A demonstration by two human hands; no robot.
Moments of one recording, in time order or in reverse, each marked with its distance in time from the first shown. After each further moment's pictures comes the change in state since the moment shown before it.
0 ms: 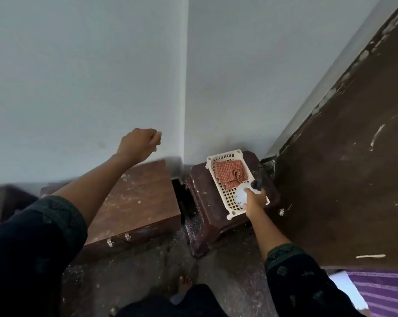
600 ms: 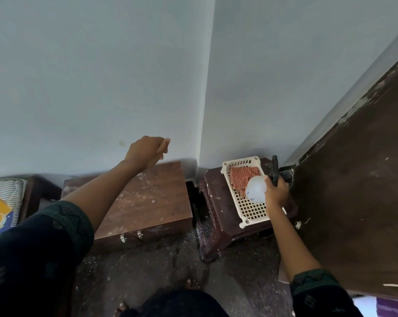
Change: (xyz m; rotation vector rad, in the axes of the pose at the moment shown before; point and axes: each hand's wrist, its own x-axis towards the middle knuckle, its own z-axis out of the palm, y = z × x) left_hand -0.013 -0.029 -0.005 0.077 0.008 -0.051; right_hand -0.009 -0.046 0.008 -0.278 -0.022 -0.443
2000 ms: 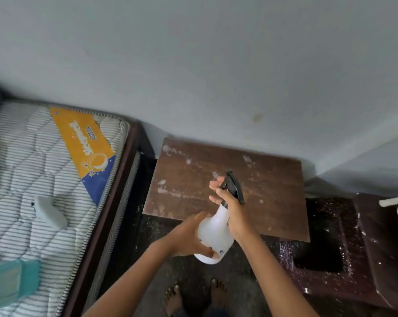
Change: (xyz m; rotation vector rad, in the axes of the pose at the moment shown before) left_hand -0.163 -0.371 0.146 -0.625 -0.486 -0.284; right_hand -0.345 -0.021 0.391 0.349 -0.979 0.058
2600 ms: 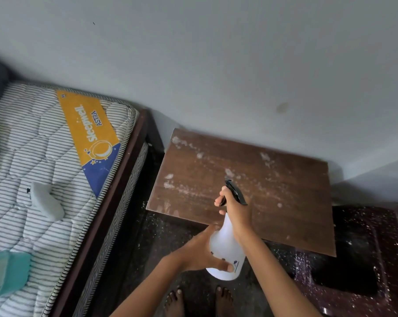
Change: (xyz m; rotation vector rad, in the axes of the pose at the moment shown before) left_hand 0.032 -0.044 0.043 -0.244 -0.068 -0.087; right_hand 0.041 0.059 0.010 -0.228 0.169 0.133
